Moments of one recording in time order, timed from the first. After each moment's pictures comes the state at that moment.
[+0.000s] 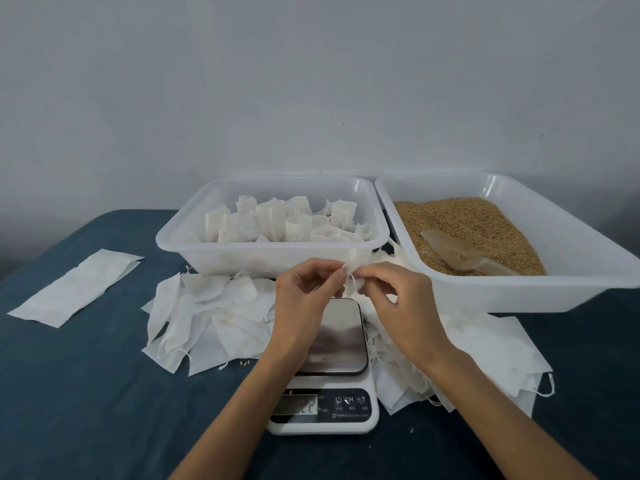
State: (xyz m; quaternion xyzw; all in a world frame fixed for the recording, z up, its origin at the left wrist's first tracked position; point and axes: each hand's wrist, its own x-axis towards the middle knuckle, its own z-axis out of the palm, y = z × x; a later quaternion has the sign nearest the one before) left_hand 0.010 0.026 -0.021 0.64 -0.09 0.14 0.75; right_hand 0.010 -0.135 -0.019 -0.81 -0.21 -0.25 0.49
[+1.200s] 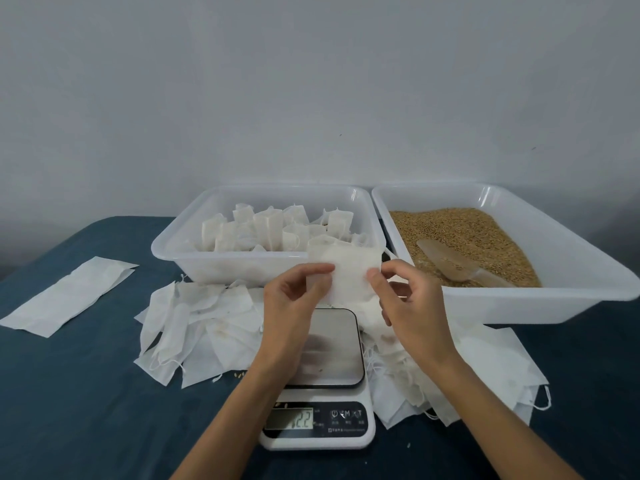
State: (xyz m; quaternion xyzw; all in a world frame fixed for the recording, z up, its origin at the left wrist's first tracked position) left_hand 0.009 0.032 -0.015 0.63 -0.06 0.15 0.76; right_hand 0.008 -0.140 -0.006 -0.75 -0.13 -0.22 0.61
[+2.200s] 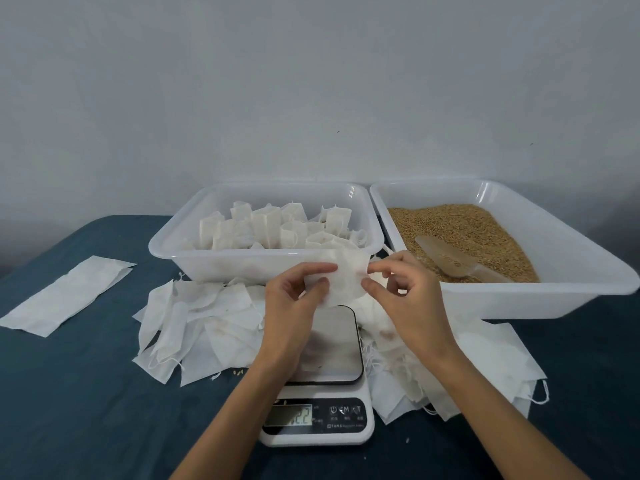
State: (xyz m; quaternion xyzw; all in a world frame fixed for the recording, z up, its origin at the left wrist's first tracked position) left_hand 0.007 0.031 -0.015 0.67 -0.08 0.16 0.72; right_hand 0.015 -0.145 -0.011 -0.78 -0.13 -0.22 0.57
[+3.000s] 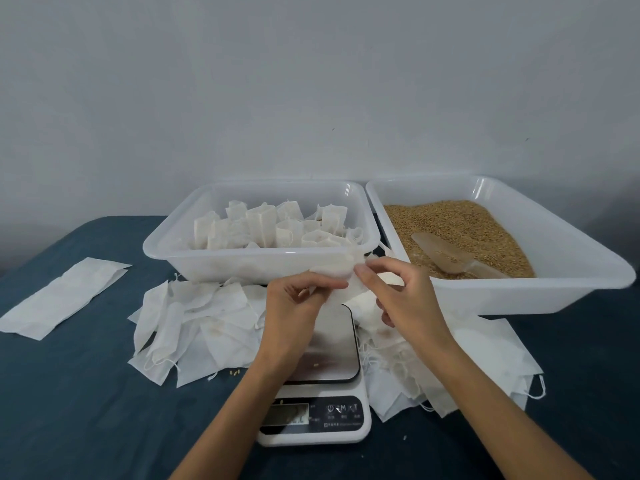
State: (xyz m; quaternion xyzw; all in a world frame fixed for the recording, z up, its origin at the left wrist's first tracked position) left_hand 0.006 0.026 -0.017 0.68 -0.14 0.16 0.71; right_hand 0.015 -0.148 -0.011 -0.73 -0.09 -0.12 0.66
